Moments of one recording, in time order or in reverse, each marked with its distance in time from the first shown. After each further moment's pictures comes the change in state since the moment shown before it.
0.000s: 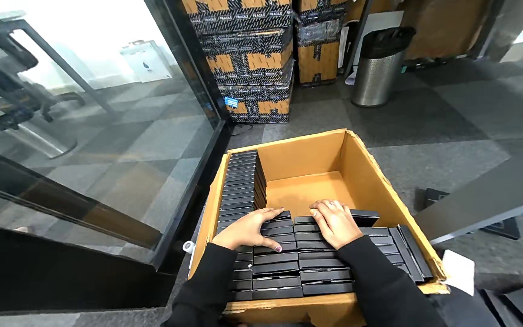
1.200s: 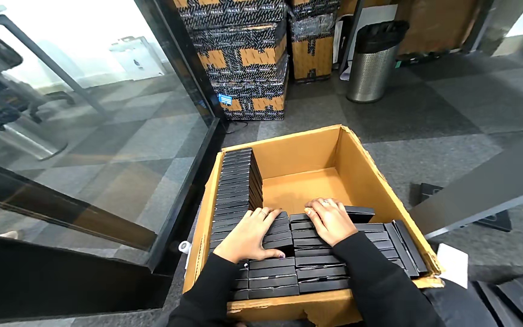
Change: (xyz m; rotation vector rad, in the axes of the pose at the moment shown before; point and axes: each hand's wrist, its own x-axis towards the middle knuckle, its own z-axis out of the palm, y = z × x) left_hand -0.004 -0.004 0.034 0.427 0.225 0.182; right_hand 0.001 0.001 0.002 -0.036 -0.064 0.029
